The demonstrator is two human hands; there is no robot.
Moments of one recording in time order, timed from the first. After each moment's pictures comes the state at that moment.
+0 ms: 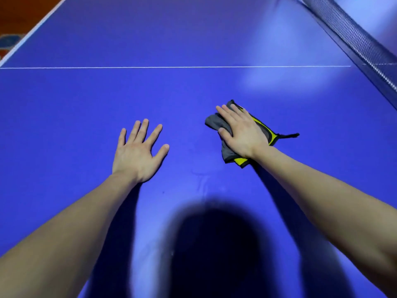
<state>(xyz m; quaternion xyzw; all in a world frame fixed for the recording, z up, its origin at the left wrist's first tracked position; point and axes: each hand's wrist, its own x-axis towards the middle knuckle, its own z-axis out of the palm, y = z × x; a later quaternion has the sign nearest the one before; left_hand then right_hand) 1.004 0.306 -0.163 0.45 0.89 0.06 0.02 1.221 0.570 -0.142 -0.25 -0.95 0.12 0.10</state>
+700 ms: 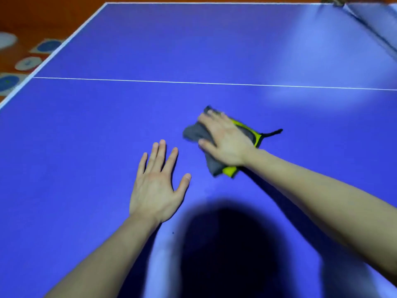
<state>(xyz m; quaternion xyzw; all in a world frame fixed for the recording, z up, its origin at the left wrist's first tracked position) 1.013 0.304 -0.153 0.42 0.90 0.11 -0.01 1.080 0.558 -0.135 -0.08 -0.98 0.15 0.08</state>
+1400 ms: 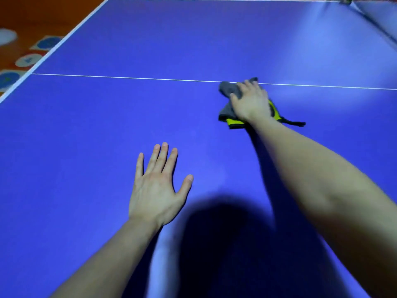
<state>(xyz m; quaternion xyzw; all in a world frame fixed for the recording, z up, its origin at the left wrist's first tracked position) 1.015 0.303 -0.153 0.41 0.91 0.10 -0.01 1.018 0.672 -0.147 -0.39 -0.91 0.10 0.12</state>
